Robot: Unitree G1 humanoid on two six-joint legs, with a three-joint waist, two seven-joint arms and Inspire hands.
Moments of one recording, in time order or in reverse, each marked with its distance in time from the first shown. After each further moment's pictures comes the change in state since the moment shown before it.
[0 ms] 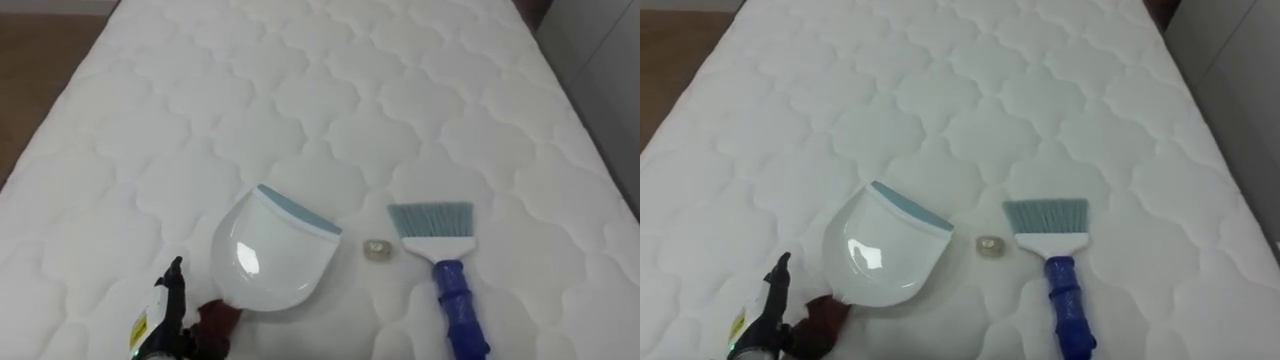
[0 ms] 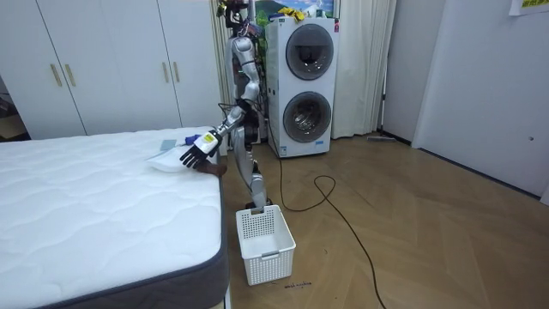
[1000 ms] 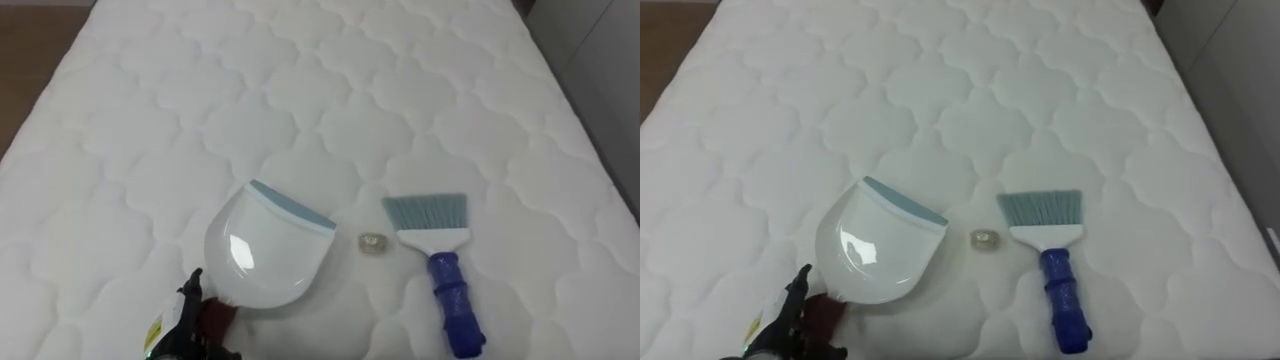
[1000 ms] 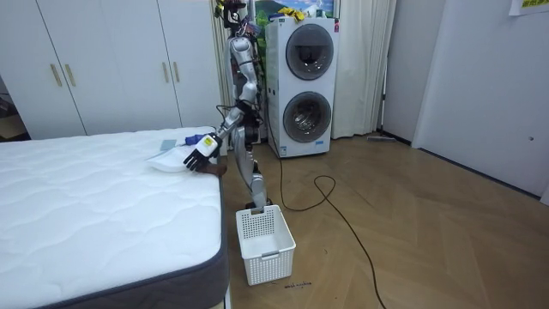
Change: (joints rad) left arm -0.030 0.011 -0.038 0.048 -0.008 0.003 -0.092; right arm 0.000 -0.008 0.039 -0.022 0.056 -0.001 0.000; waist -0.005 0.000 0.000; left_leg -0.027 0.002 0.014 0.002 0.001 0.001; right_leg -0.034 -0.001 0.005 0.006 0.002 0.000
